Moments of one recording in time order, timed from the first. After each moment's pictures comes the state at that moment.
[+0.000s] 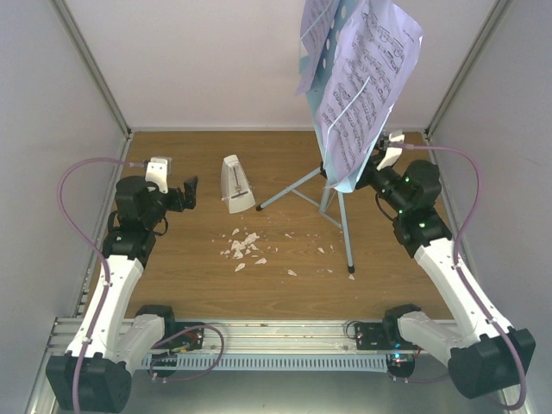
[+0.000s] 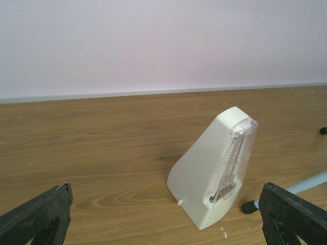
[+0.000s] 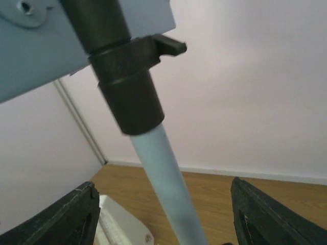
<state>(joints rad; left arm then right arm) -0.02 0.88 0.79 -0.23 0.18 -0.03 0.29 1.01 0.93 0.13 -0.25 0.32</state>
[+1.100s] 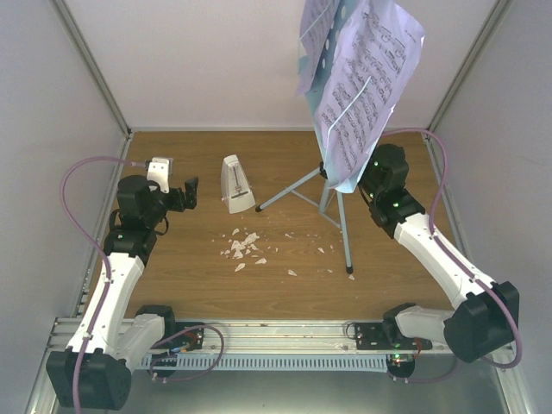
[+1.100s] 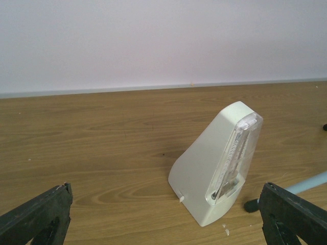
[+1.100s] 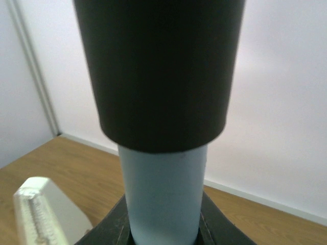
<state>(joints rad) -0.02 0.91 0.79 -0.23 0.18 -0.03 0.39 1.23 1.02 0.20 -0.09 0.02</state>
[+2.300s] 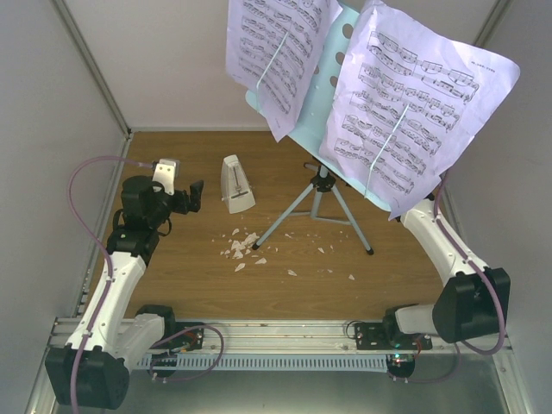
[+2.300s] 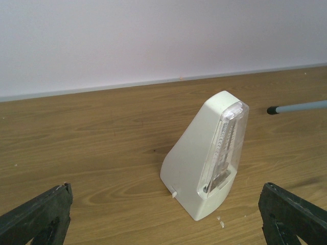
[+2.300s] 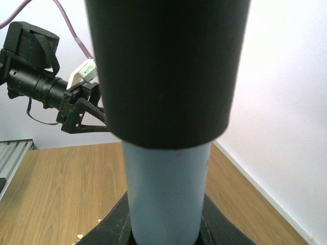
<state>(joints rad) -0.05 0.91 0.77 -0.22 0.20 0.01 0.20 1.34 1.08 0.29 -1.08 -0.09</state>
